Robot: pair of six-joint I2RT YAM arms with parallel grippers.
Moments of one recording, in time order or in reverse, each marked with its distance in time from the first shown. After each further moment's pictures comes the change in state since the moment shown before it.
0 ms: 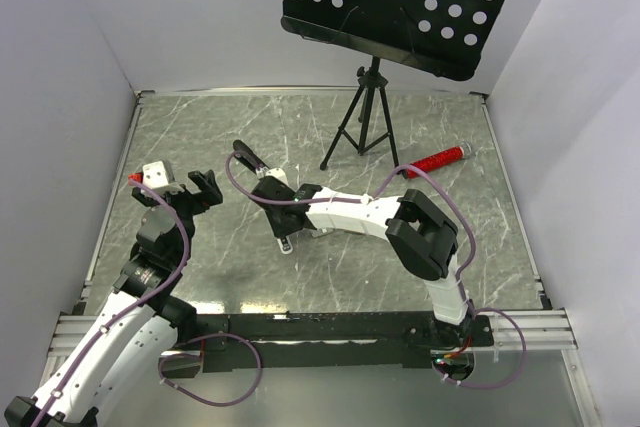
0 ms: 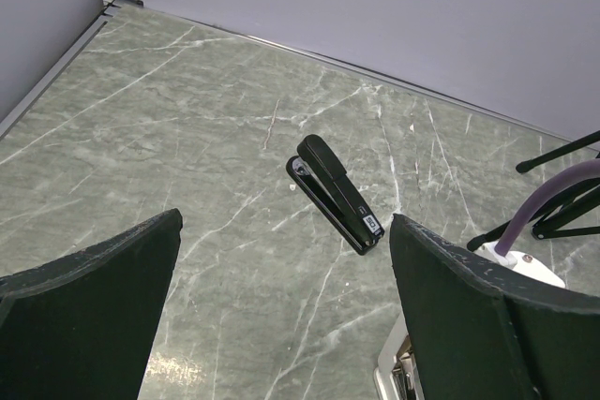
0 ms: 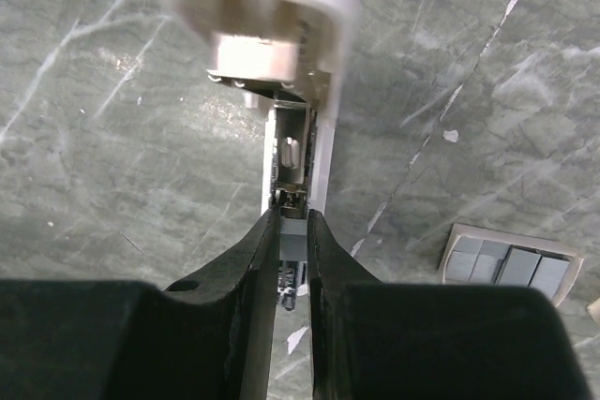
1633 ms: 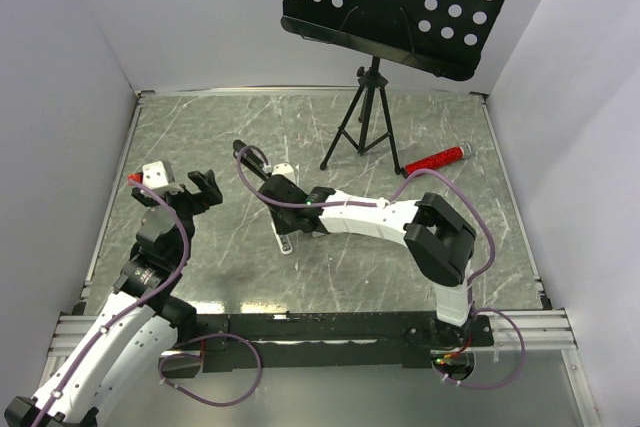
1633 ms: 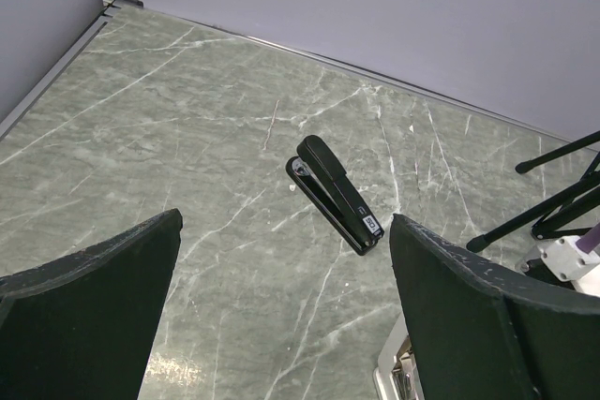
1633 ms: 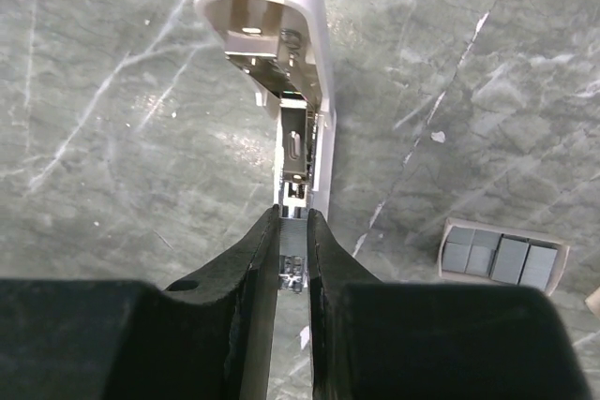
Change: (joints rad) left arm 0.000 -0.002 0.000 0.000 0.000 0.000; right arm 0.000 -0.113 -0.114 0.122 0.027 0.037
